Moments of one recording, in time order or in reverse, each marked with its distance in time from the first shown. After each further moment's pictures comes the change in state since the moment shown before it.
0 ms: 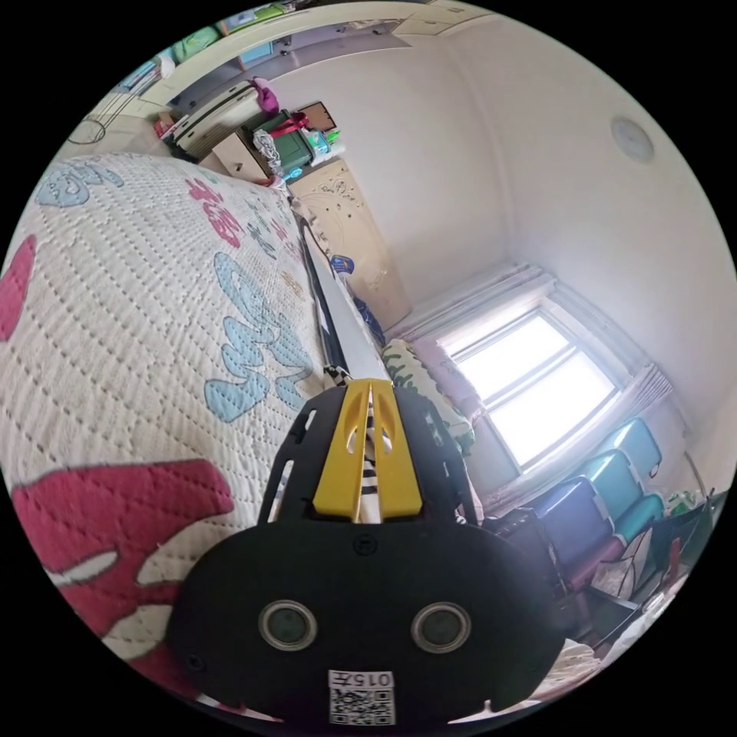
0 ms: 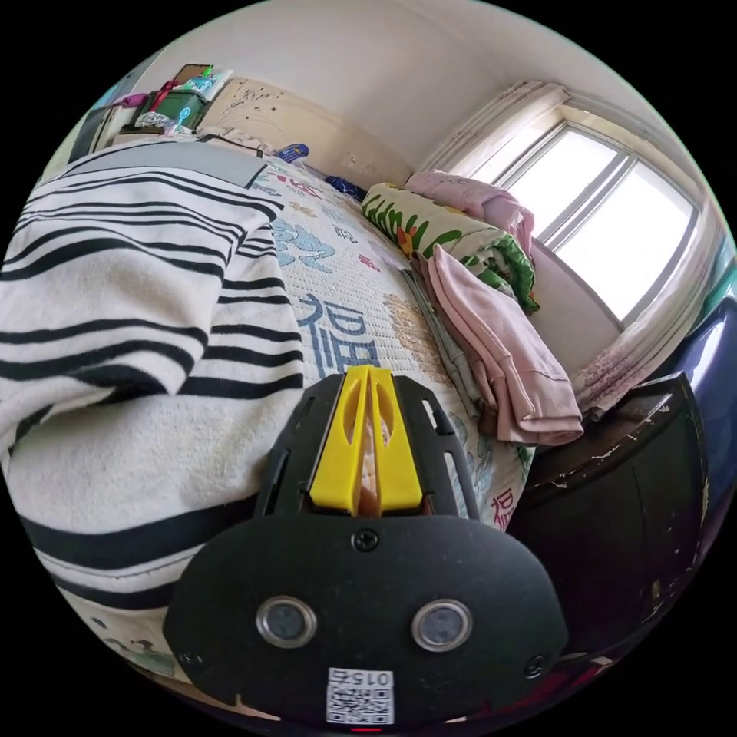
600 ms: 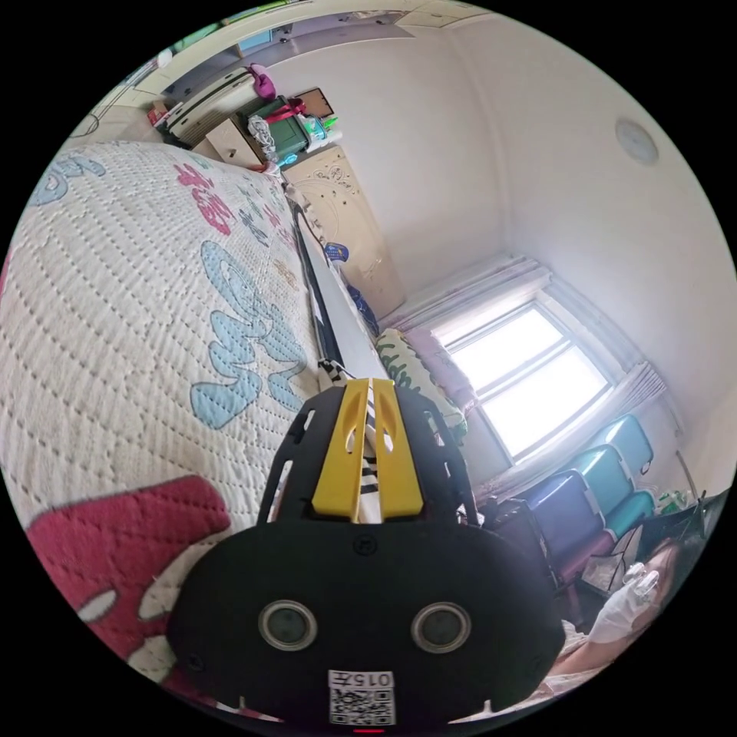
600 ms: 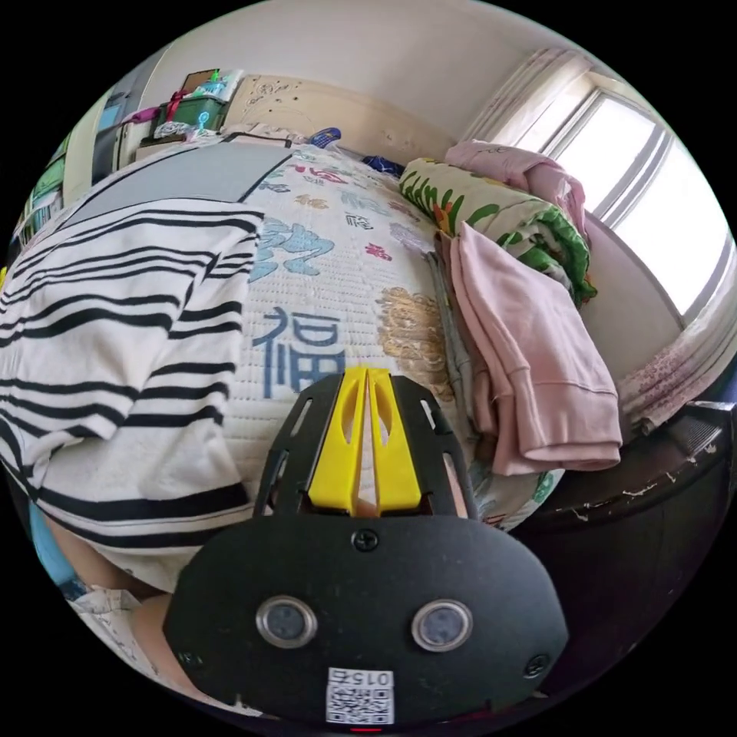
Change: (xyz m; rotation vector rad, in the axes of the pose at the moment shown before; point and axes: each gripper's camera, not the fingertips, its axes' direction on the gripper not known) left arm 0.043 0.029 0.024 -0.052 0.028 -0.007; right arm 0.205 -0.056 -0.071 -0.100 -0.254 -0.006
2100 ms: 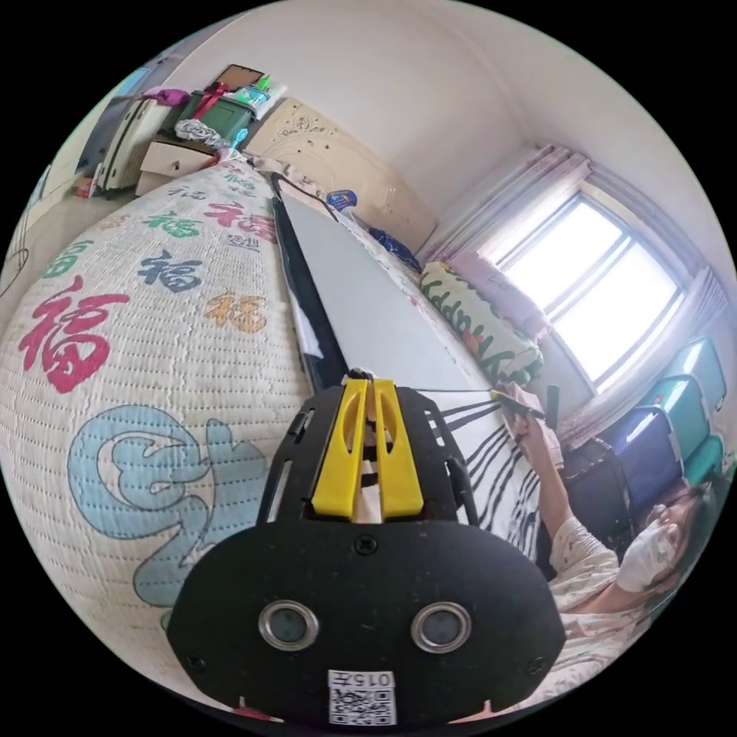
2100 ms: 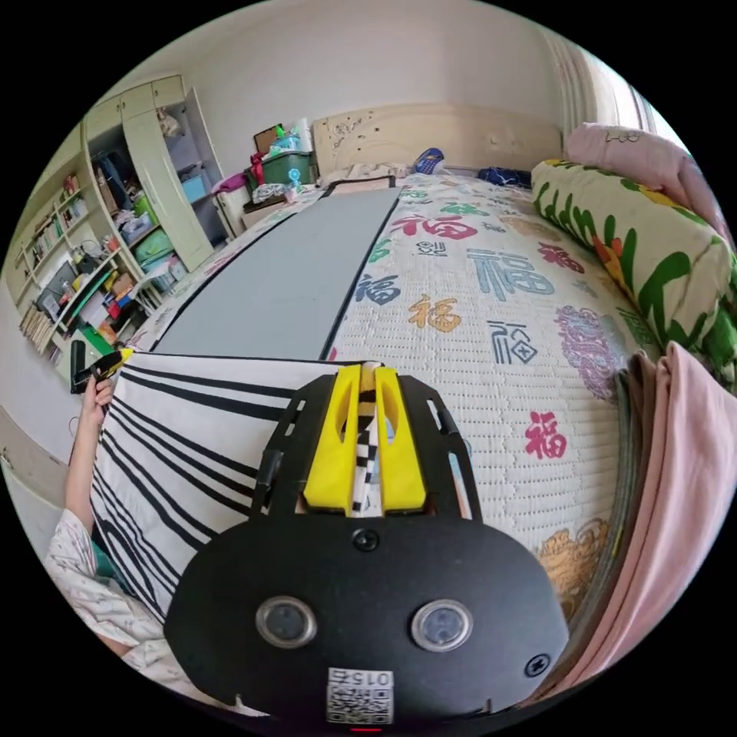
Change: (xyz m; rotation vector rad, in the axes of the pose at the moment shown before) left arm 0.051 -0.109 0.215 -0.286 -0.305 0.249; right arm 0.037 -0.148 0.132 0.080 -0.648 0.010
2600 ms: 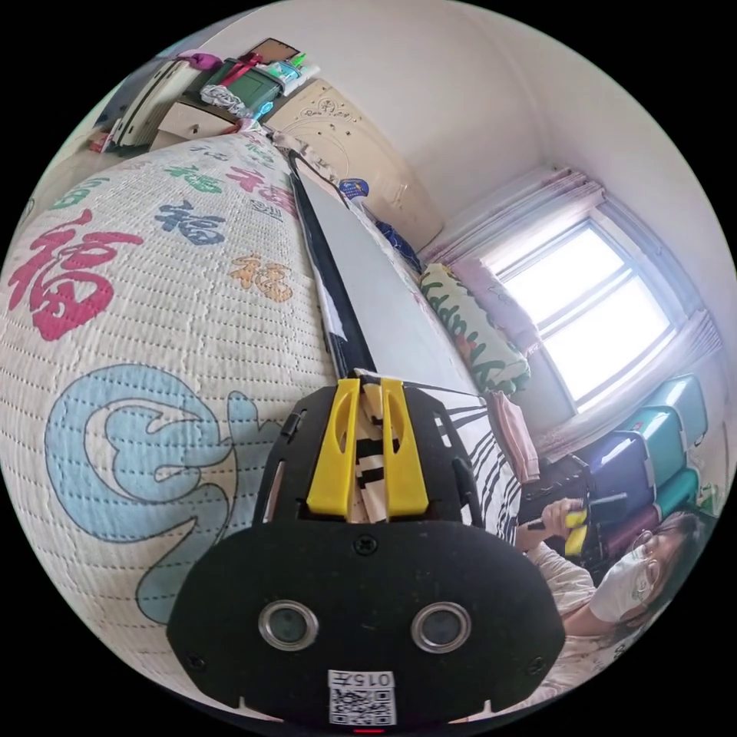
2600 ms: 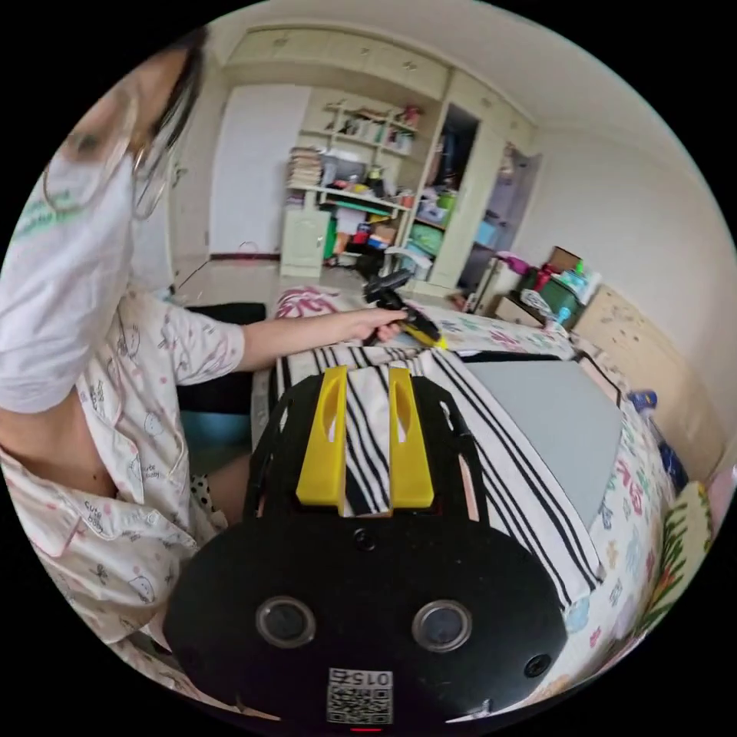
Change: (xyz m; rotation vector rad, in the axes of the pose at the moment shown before) left arm -0.095 -0.005 0.004 -0.015 0.088 -0.098; right arm -0.386 0.348 -0.010 0.265 -0.442 -1.005
